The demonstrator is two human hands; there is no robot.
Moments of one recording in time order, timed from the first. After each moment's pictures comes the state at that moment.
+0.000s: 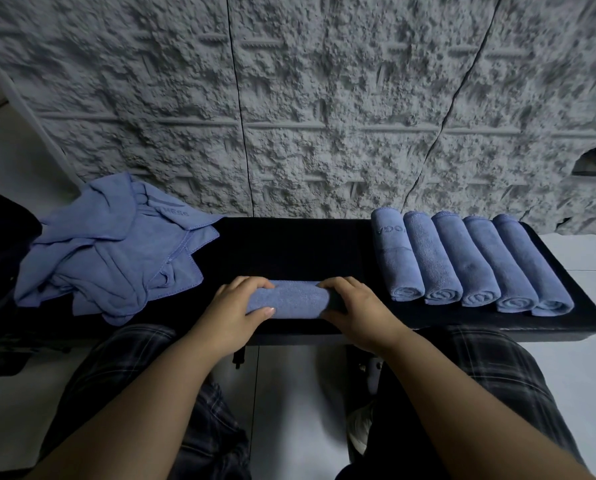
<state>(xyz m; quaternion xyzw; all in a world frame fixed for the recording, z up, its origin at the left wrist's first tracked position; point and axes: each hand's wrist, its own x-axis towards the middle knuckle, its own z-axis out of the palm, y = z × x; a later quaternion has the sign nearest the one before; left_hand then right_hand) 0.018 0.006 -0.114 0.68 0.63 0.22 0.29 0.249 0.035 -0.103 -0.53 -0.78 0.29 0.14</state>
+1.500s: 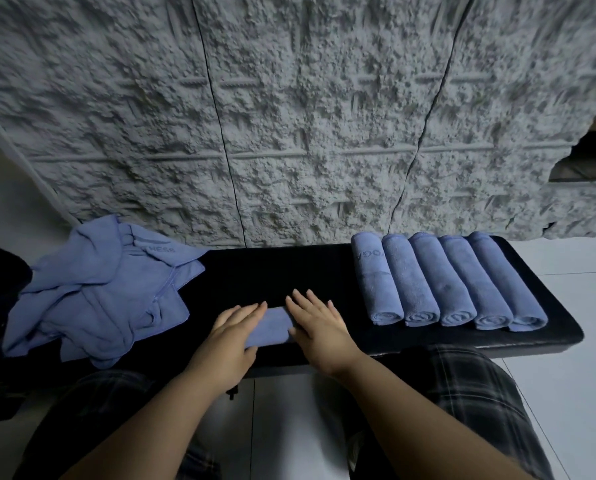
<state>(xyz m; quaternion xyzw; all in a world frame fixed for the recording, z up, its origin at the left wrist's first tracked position) 0.038 0.012 -0.101 0.74 0.63 0.09 0.22 0.225 0.041 -0.103 -0.52 -0.81 0.27 0.08</state>
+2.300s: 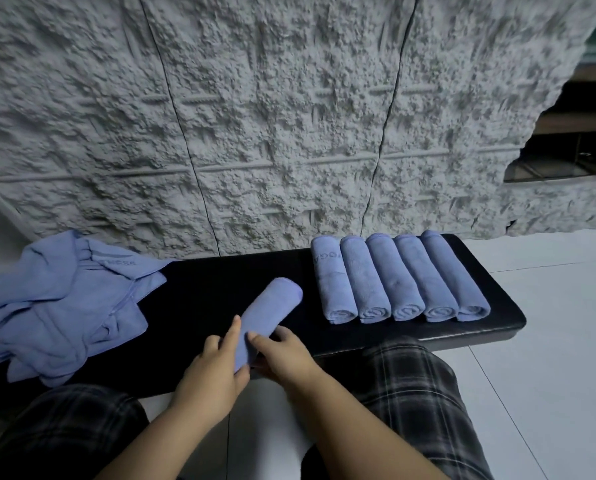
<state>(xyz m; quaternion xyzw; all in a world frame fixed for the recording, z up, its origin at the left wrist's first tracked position) 0.098 -0.020 -0.091 0.68 0.70 0.05 0.18 0.226 0.010 -0.106 -0.51 -0.34 0.72 0.32</state>
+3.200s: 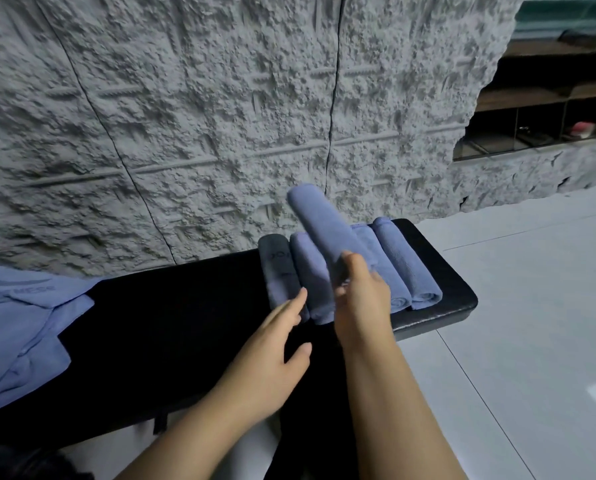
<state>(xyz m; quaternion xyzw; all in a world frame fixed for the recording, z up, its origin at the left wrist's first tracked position) 0.221 0.007 -0.059 0.74 0.46 0.29 0.39 0.356 0.045 -0.023 -0.55 -0.12 0.47 0.68</state>
